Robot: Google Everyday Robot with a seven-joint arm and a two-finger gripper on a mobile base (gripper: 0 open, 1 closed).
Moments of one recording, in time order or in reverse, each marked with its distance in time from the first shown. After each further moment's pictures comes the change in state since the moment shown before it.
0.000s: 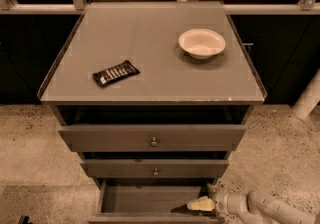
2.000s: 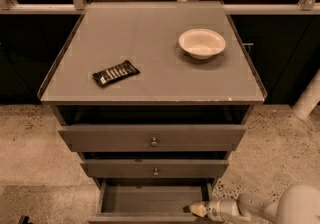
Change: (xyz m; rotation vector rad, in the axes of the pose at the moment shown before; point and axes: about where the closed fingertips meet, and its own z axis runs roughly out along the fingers) arm 0.070 -0.011 0.041 -0.045 0.165 0.154
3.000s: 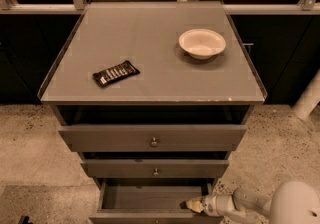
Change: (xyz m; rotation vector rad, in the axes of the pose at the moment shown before) arm -0.024 -0.001 0.018 -0.010 -0.008 -0.079
